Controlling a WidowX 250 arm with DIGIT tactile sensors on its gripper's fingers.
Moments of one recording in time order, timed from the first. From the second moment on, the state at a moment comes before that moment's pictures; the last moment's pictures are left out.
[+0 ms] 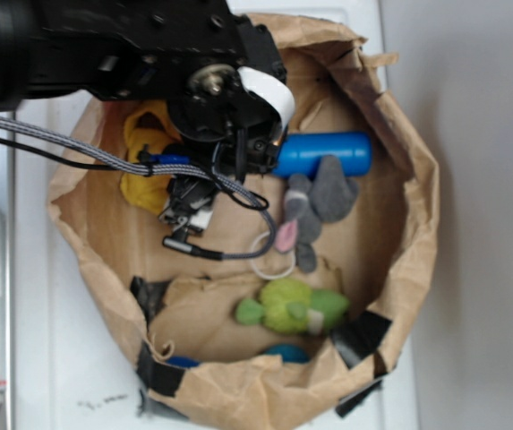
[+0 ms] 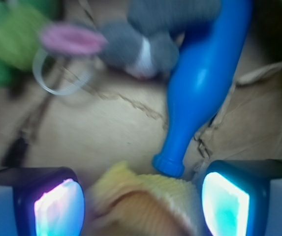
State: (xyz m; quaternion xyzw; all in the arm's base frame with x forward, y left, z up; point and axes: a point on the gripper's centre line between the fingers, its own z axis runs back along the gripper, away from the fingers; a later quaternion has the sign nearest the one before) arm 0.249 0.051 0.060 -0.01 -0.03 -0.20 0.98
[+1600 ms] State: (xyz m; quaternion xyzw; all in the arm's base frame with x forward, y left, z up) arm 0.237 0.040 0.119 -0.09 -0.05 -0.18 0.98
